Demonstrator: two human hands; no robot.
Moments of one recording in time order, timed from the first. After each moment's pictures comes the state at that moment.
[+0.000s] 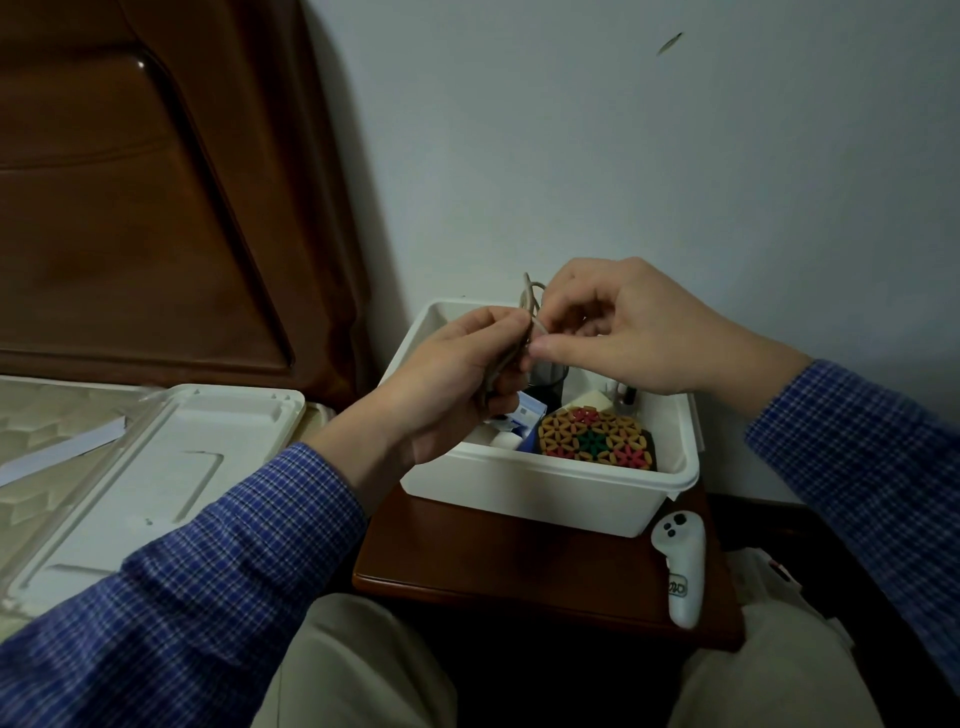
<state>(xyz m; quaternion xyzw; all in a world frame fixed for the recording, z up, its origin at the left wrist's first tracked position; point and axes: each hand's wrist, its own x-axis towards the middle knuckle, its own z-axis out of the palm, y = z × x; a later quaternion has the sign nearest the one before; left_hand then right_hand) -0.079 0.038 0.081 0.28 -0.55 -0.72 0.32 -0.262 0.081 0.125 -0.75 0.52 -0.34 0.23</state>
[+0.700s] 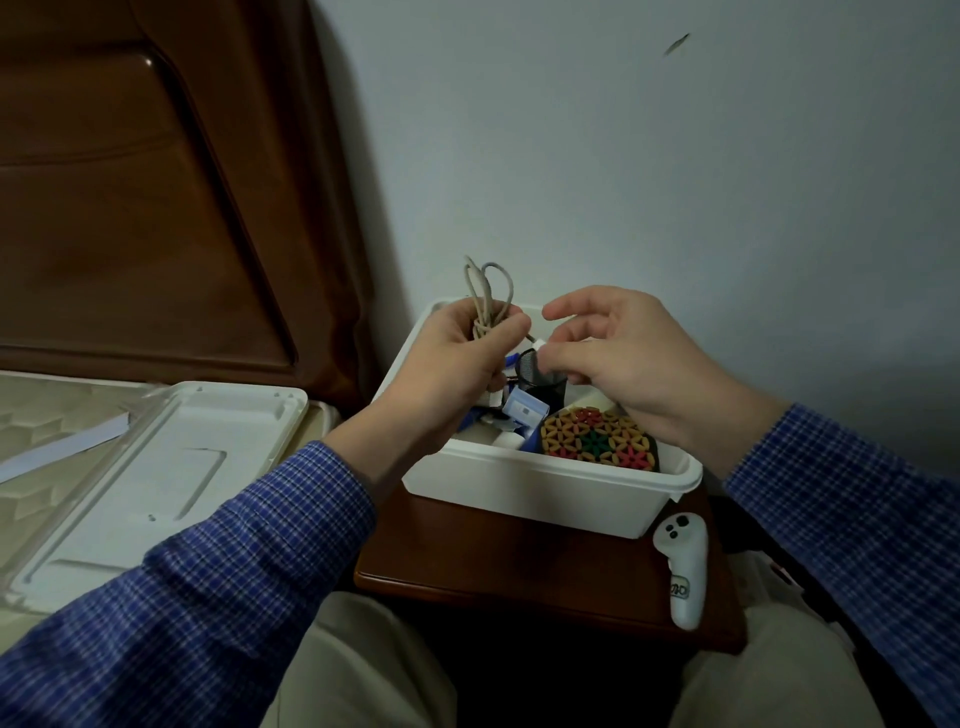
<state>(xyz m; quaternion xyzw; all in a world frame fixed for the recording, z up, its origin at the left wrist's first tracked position) -0.081 0.032 0.076 0.38 -0.63 -0.54 0.41 -0.238 0.087 0.100 -0.50 0.61 -0.47 0.38</state>
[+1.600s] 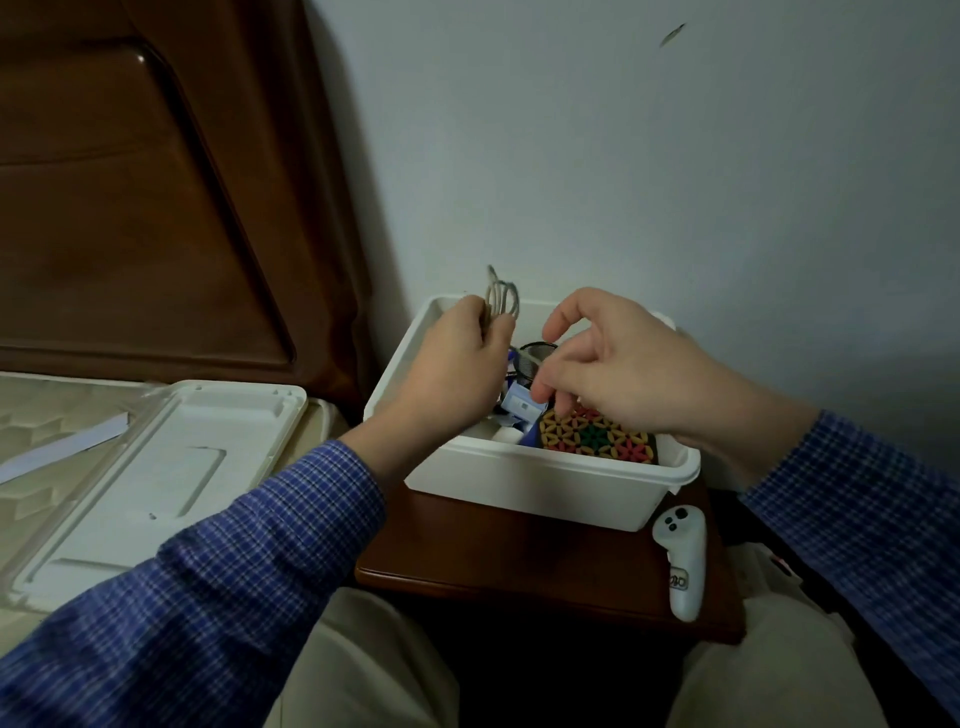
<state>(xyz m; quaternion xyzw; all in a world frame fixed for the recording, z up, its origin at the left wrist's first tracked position) -0.090 0.038 0.081 0.50 -0.75 -0.28 0.34 -0.240 0.104 0.105 -0.62 0.62 -0.32 0.35</state>
